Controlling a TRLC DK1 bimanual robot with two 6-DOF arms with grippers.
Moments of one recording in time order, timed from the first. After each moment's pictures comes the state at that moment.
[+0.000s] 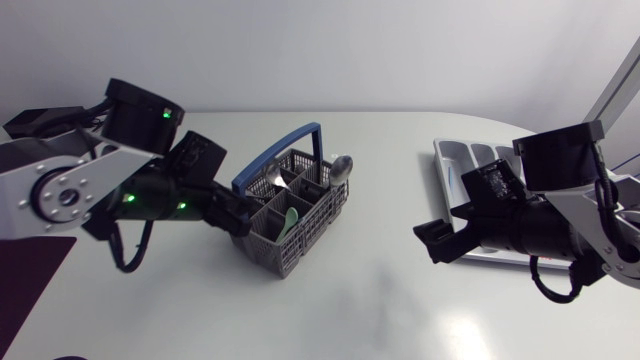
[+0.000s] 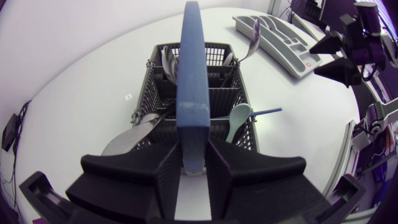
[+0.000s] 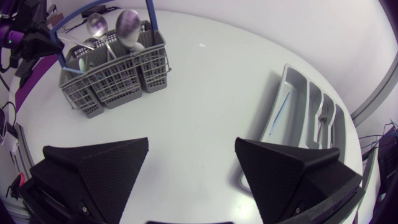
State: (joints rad) left arm -0.46 1.30 0.84 -0.35 0.11 0.14; right arm 0.32 1.09 0.62 -0.32 -0.05 -0.12
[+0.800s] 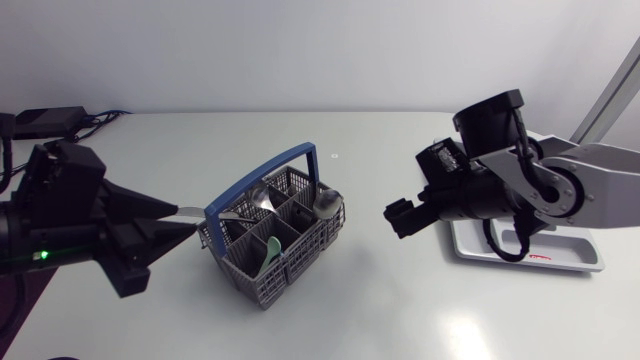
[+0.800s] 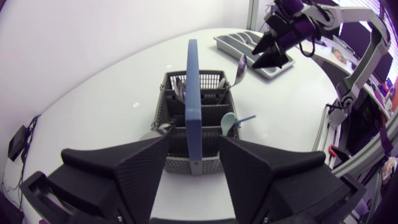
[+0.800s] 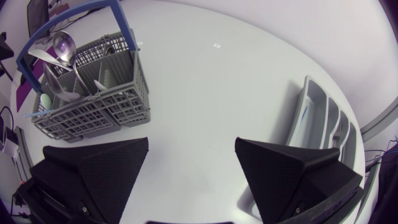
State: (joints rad) left arm -0.30 0.78 0.73 -0.65 0.31 0.30; right arm 0.39 1.39 0.82 -0.30 -0.05 -0.11
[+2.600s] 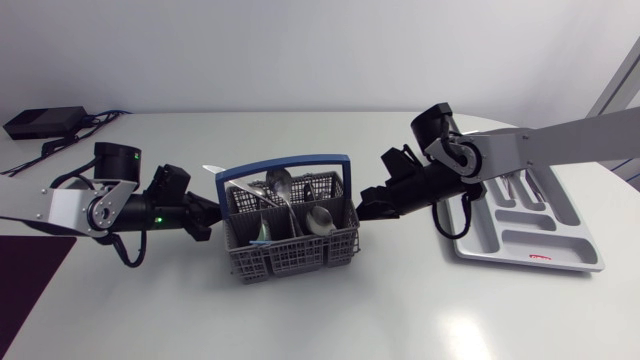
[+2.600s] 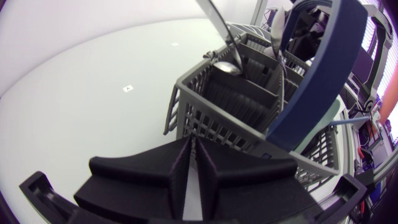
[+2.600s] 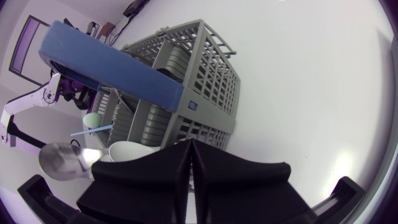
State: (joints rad) left arm -0.01 1.72 0.72 0.16 0.70 0.44; right arm 0.31 1.81 1.06 -0.33 -0.67 0.09
